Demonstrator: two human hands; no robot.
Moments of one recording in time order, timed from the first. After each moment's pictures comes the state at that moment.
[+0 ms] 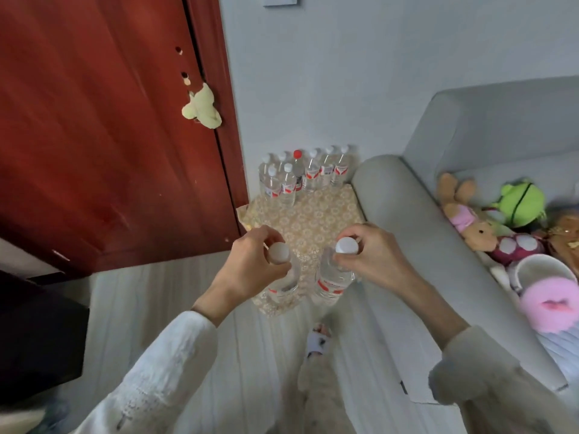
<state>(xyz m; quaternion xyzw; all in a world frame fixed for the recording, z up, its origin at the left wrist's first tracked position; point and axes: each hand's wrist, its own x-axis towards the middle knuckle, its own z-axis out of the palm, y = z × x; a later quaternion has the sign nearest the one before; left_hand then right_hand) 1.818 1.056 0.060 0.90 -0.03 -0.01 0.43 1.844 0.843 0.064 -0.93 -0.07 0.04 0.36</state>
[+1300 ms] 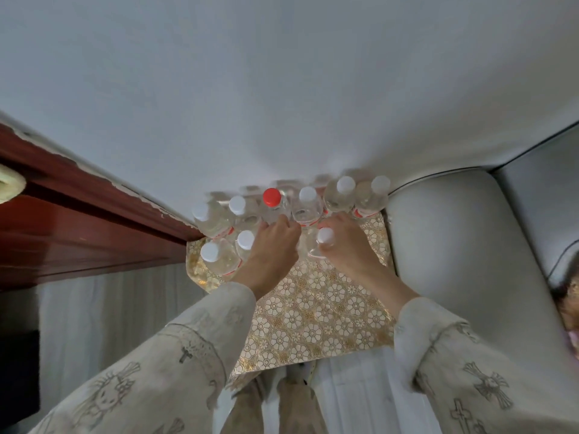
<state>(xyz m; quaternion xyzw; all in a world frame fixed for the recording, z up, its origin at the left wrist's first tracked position) 2.355 0.954 -0.202 0.98 -0.08 -0.18 0.09 2.370 0.812 -0.208 -0.93 -0.07 0.20 0.32</state>
